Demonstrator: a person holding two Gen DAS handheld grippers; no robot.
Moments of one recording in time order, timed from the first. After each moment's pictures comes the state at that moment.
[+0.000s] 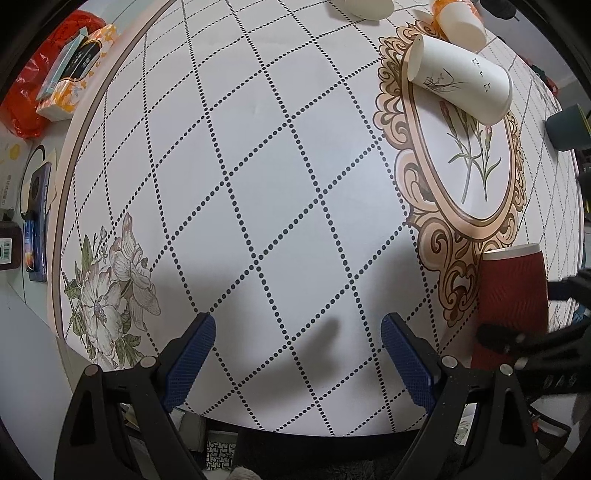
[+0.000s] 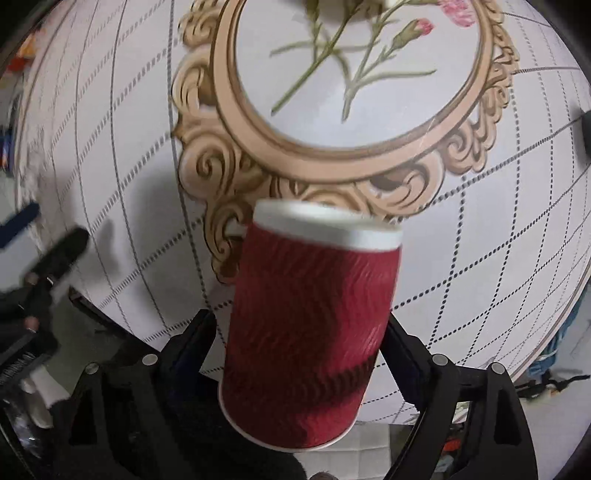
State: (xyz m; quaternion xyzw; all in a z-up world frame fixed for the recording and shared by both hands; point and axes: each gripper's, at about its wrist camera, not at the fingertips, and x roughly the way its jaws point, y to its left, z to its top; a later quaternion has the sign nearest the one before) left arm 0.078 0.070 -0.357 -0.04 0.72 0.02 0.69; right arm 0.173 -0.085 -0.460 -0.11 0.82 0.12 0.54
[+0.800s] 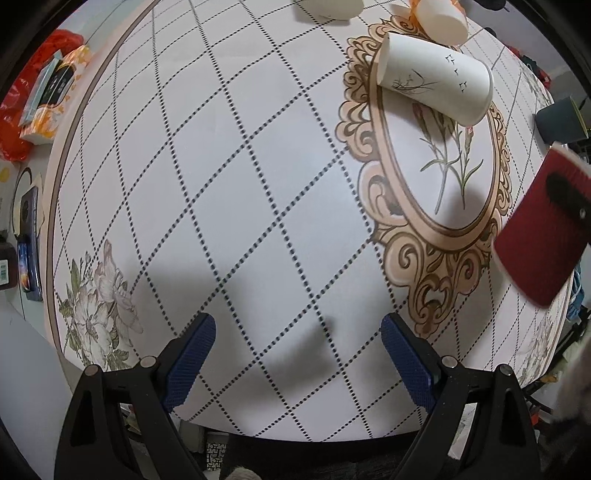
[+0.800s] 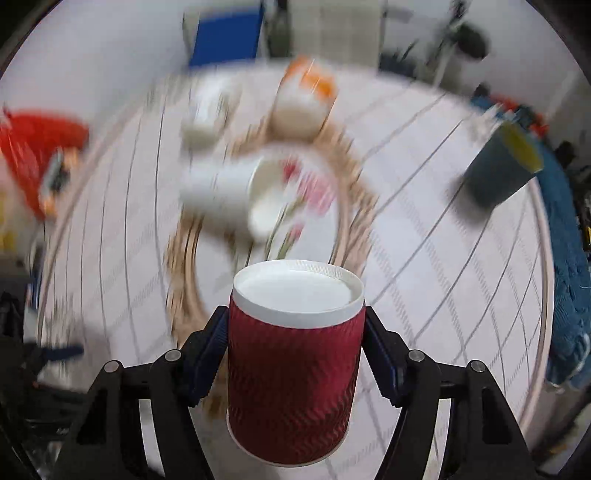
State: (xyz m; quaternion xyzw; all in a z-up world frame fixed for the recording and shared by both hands) left arm 0.107 0.050 -0.358 -0.03 0.73 0.00 0.69; right arm 0.205 -0.145 -0.370 0.00 0.55 0.06 0.83
